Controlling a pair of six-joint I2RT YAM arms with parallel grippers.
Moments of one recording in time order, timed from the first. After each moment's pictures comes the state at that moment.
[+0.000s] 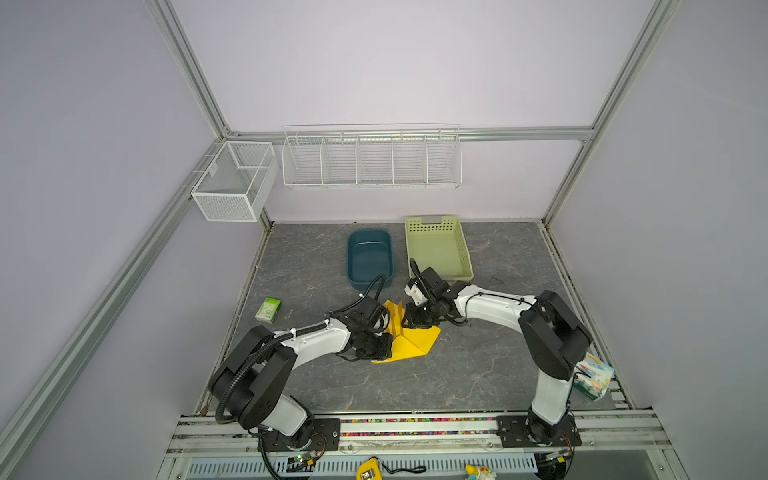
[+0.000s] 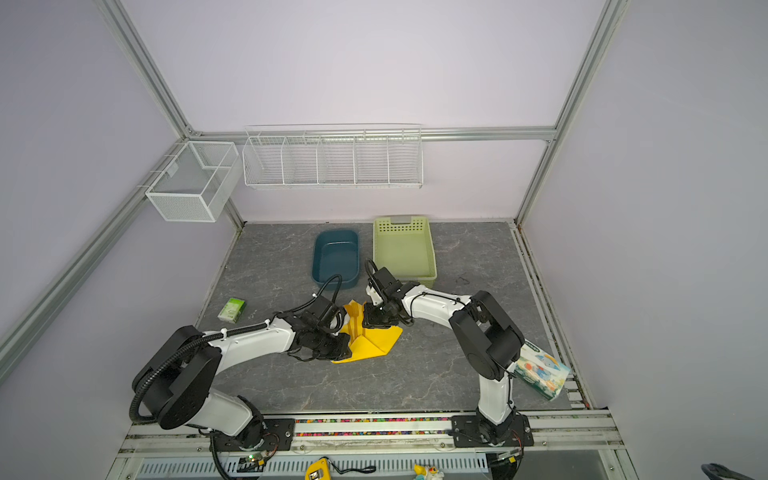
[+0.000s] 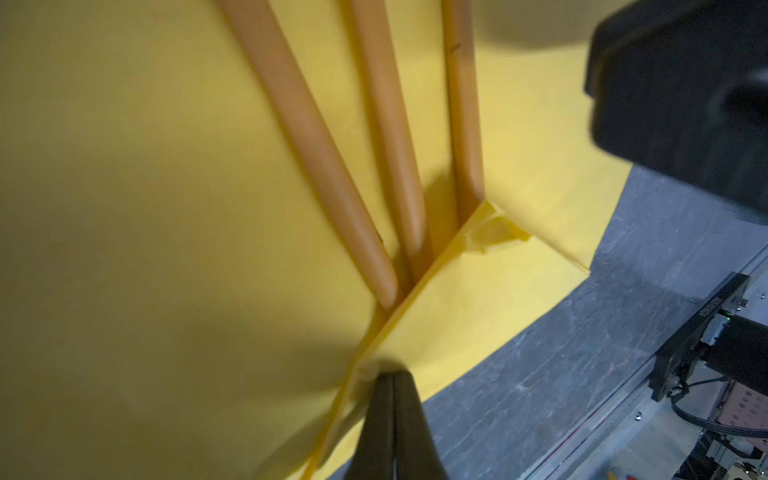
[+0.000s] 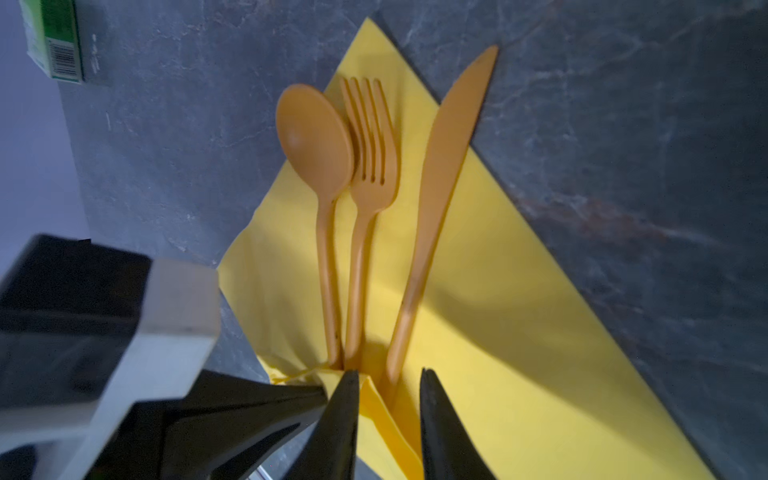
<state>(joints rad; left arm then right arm) -0.70 1.51 0.70 -0.39 0.37 -0.54 0.75 1.90 1.21 -0.43 -0.38 0.60</state>
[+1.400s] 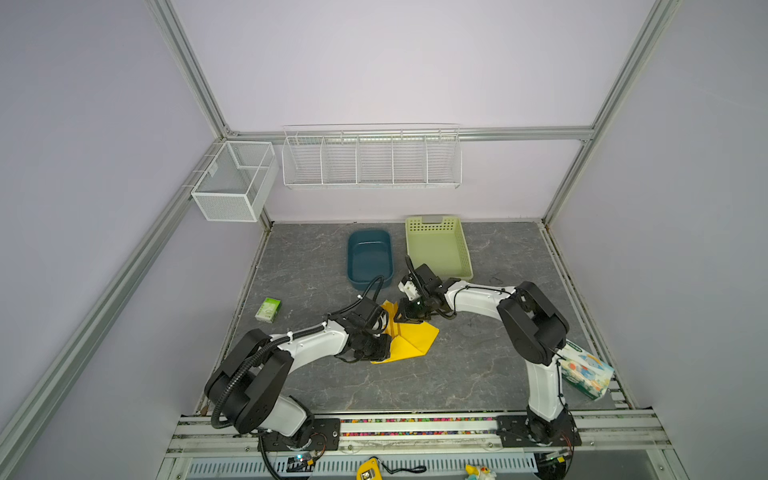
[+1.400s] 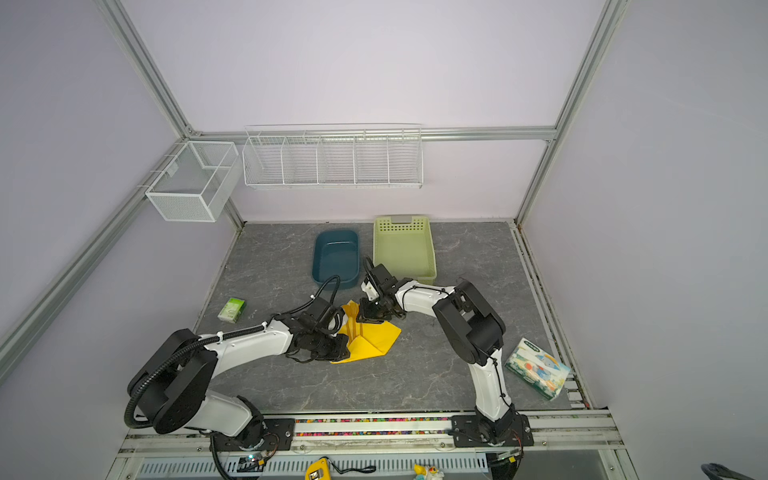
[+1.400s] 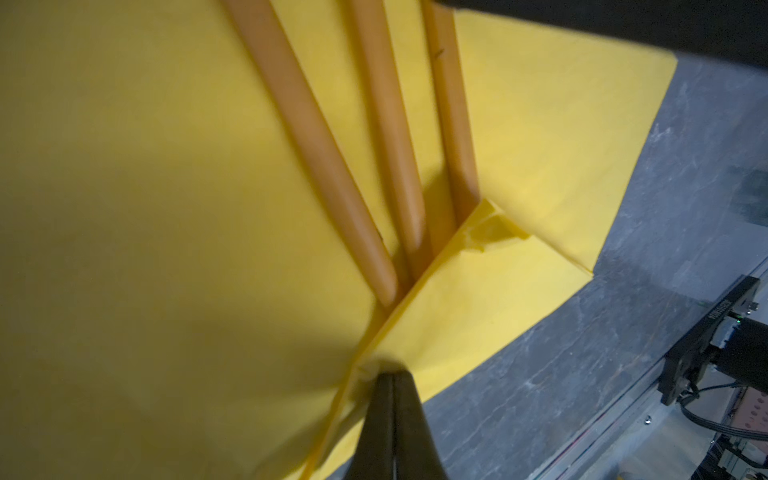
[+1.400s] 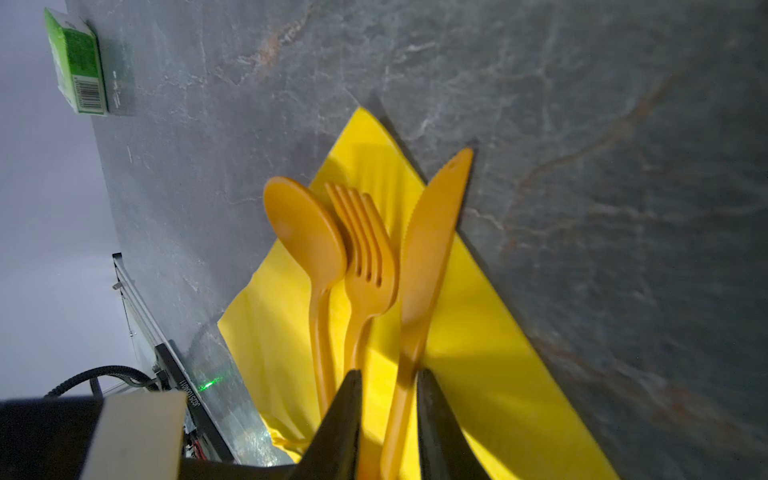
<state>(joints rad) -0.70 1.48 0.67 -0.39 0.35 -0.54 0.72 2.02 1.29 -0.35 -0.47 0.61</state>
